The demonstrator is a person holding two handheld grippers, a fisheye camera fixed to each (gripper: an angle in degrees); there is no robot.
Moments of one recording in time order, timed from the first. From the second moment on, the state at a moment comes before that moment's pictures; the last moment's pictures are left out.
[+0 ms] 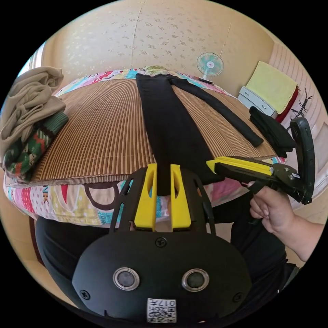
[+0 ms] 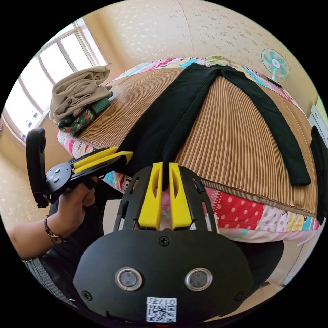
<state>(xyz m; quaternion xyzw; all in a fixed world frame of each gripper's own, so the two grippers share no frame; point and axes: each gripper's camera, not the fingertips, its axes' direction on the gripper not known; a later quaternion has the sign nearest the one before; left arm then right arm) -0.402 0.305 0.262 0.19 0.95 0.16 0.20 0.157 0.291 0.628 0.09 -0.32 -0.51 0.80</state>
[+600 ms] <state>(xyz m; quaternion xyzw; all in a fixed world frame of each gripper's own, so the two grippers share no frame) -0.408 0.428 0.299 0.28 0.92 0.13 0.23 0.253 0.337 0.691 0.12 -0.29 -0.44 0.84</state>
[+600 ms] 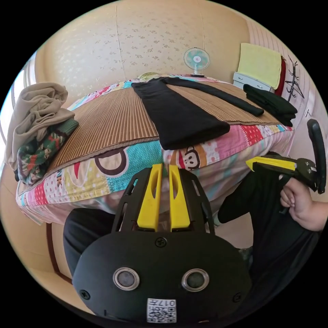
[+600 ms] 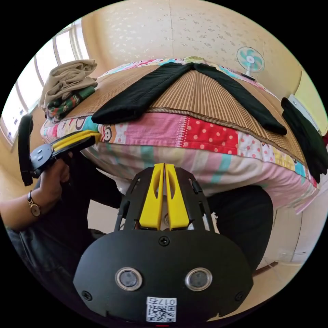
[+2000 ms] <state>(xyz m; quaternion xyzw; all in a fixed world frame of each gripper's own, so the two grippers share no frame) -0.381 0.489 0.344 0.24 0.95 0.11 0.19 0.273 0.384 0.725 0.19 -0.28 -0.41 0.85</state>
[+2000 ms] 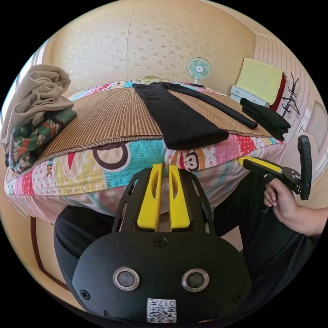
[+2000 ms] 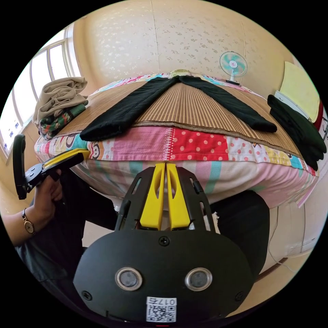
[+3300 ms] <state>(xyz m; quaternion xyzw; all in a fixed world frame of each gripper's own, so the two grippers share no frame) -0.389 0.499 0.342 0.28 0.93 0.10 0.22 0.273 0.392 0.732 0.20 -0.27 -0.41 0.85</state>
